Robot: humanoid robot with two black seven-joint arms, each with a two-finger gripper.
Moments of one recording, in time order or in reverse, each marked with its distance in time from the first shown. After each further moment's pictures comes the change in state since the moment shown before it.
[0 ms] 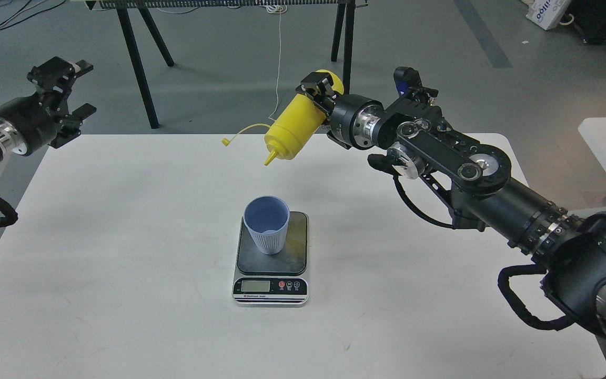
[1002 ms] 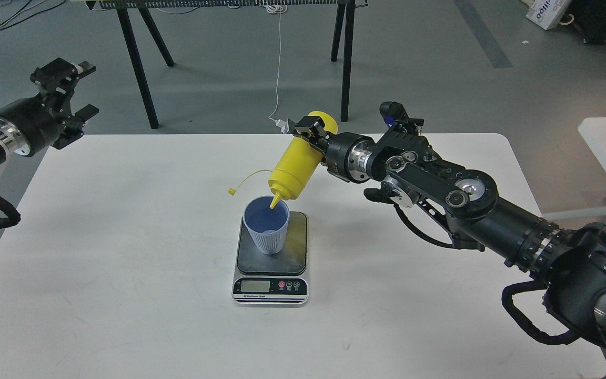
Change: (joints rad) left arm 0.004 -0.006 0.000 0.000 0.001 0.000 0.000; right arm -0.043 0.000 -0.129 0.007 0.006 0.010 -0.001
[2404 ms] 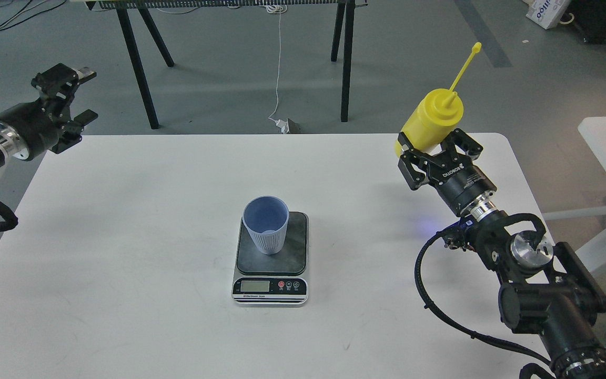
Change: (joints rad) left arm 0.006 0.003 0.013 -0.001 0.012 0.000 0.000; right arm -0.645 0.000 1.014 0.026 1.073 0.398 -0.246
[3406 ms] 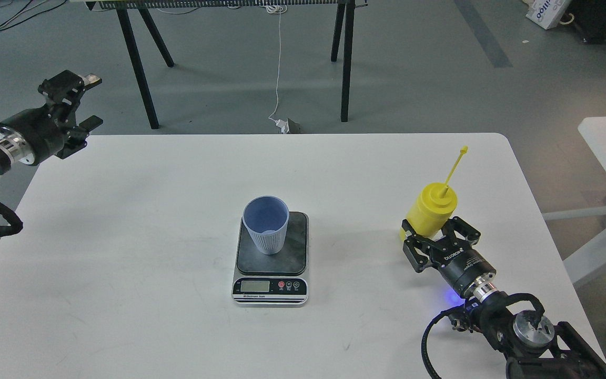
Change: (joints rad) left arm 0.013 -0.010 0.000 0.001 0.000 0.000 0.000; right arm -0.190 -0.007 -0.053 -0.080 -0.002 0.023 0.000
